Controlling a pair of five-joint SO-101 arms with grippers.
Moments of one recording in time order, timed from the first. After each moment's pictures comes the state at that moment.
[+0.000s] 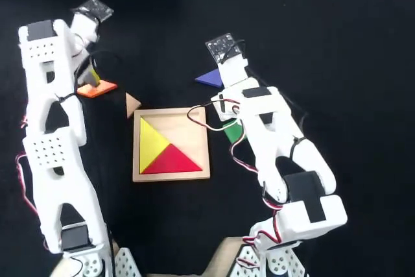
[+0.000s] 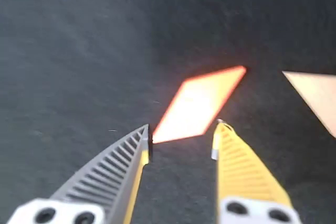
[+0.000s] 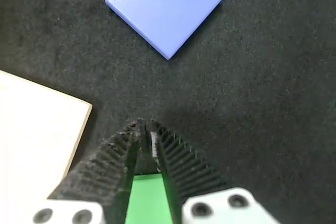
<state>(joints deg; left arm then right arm) -17.7 54.8 -61.4 91.6 -48.4 -10.2 4.2 32.1 35.2 14.9</state>
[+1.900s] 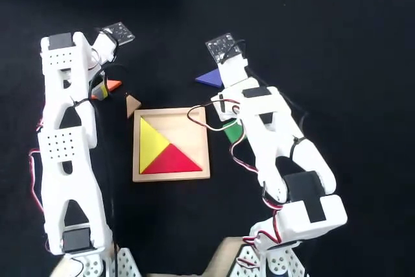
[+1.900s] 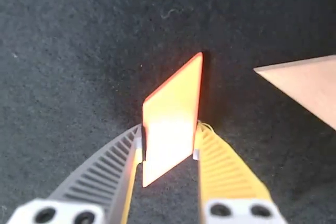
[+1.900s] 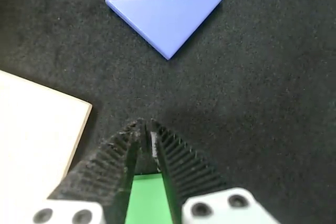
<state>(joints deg) -16.1 68.7 -67.7 92.4 -60.4 -10.2 4.2 32.1 35.2 14.9</state>
